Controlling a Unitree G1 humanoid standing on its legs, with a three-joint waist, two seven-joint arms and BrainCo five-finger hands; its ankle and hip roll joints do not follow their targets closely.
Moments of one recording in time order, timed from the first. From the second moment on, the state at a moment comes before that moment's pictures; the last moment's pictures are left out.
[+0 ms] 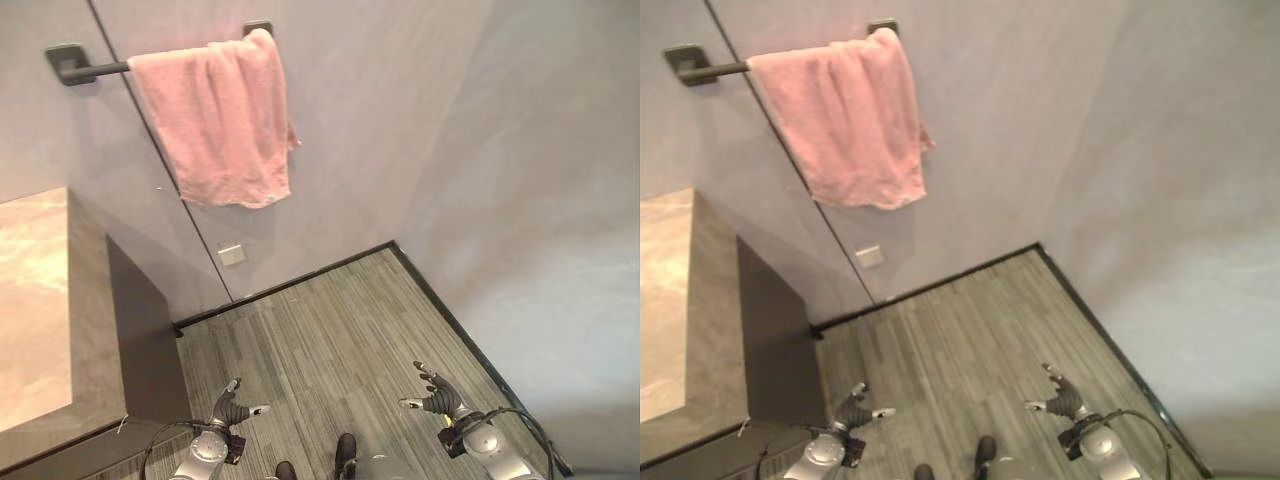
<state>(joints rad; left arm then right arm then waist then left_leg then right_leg) -0.04 0.28 -0.32 1.00 -0.11 -0.21 0.19 -0.01 -0.41 0.36 0.74 -0.01 -0.21 -0.04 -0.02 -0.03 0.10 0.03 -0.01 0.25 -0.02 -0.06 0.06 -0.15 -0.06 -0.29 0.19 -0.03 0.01</state>
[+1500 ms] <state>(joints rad) -0.02 0.23 -0.33 1.08 -0.24 -0.17 0.15 0.06 -0.35 0.37 0.82 0.06 -0.18 -0.02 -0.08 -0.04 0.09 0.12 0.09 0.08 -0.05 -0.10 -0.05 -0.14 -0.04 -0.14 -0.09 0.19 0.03</state>
